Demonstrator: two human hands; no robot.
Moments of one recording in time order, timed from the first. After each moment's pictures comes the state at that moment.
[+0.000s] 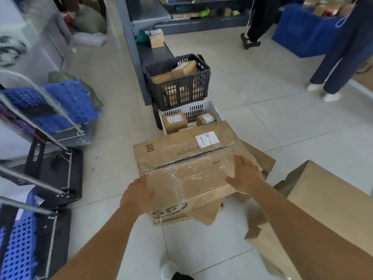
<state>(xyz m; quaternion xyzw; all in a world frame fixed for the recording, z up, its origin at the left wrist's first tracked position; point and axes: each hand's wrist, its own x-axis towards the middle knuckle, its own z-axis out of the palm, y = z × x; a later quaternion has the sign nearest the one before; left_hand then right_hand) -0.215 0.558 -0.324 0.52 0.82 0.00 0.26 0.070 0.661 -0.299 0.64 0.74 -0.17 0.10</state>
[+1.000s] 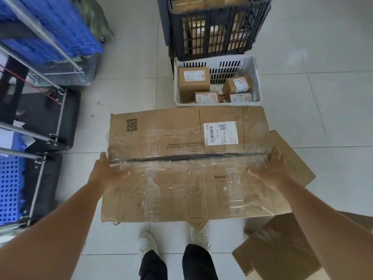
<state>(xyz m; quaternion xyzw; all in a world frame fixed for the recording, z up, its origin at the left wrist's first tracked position) -0.256 0.688 -0.476 0.20 0.91 0.09 0.35 0.137 0.896 -0.492 0.68 0.63 -0.36 0.11</state>
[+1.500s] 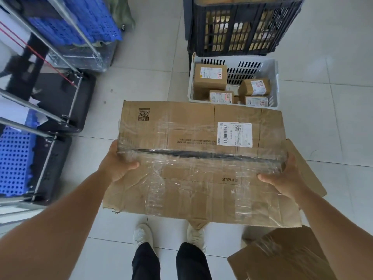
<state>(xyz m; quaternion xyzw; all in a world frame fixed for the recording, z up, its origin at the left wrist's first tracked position) -0.247 0.685 -0.492 0.15 0.88 0.23 0.39 0.151 0.916 -0.515 0.69 0.58 -0.44 0.03</state>
